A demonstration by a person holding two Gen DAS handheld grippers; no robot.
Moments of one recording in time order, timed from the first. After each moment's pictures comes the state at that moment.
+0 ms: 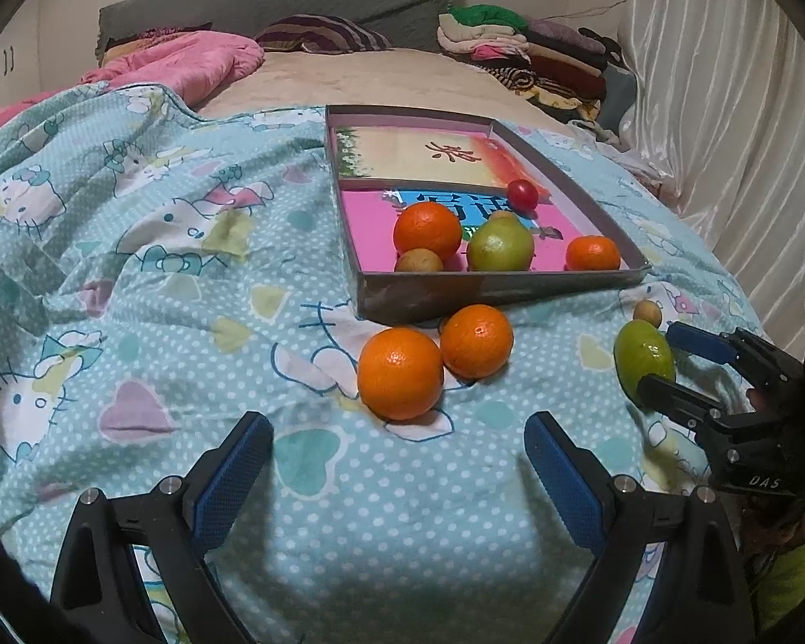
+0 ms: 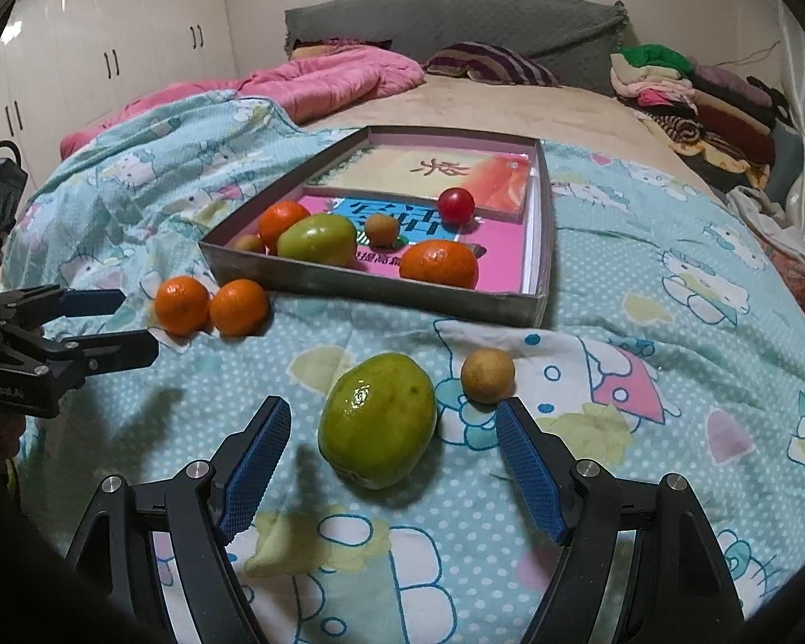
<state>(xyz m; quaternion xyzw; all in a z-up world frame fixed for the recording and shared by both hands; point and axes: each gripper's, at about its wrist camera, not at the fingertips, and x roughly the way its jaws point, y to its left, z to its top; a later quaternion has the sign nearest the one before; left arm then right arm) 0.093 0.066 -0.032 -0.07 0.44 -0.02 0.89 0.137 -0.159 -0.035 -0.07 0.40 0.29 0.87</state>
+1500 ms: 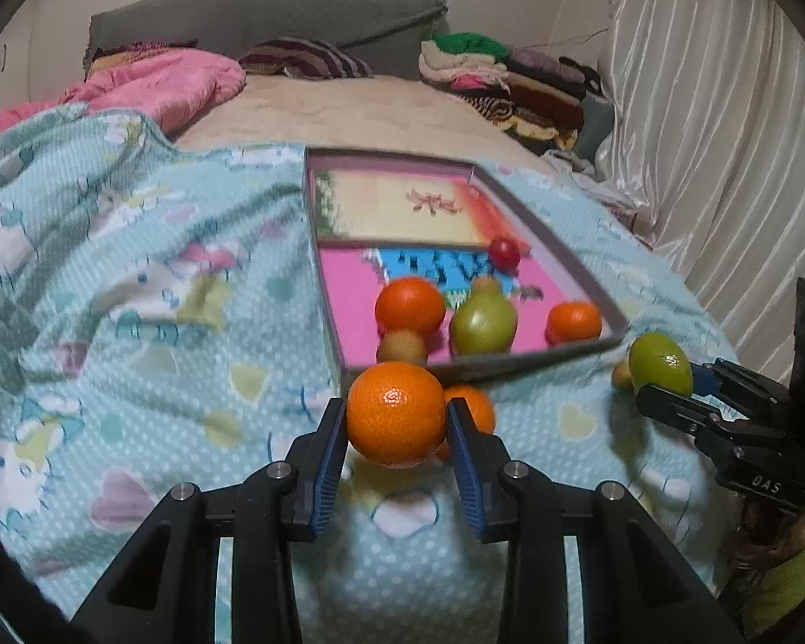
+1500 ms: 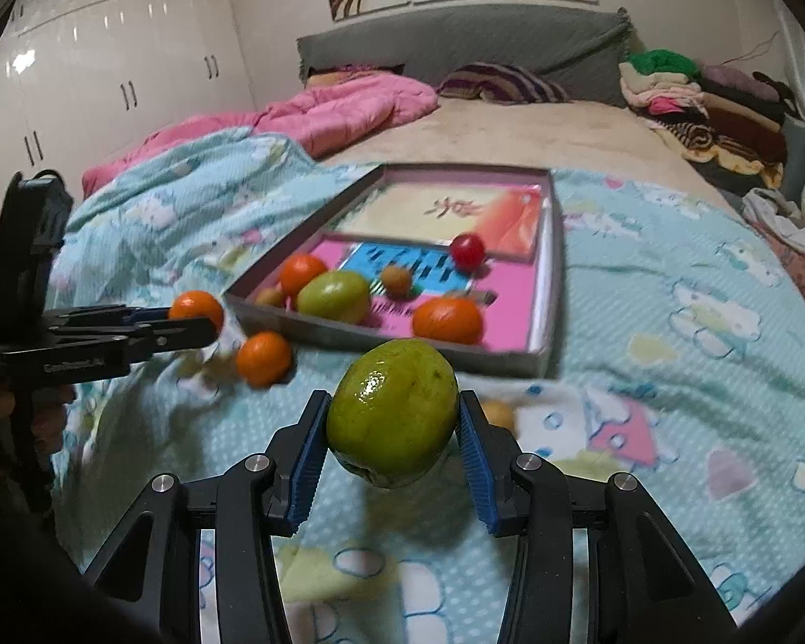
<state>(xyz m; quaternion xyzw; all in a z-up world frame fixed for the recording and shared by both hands) 0.119 0.073 -0.011 -0.09 0.40 -0.06 0.91 0.148 -0.169 -0.011 -0.03 0.37 0.32 0.87</state>
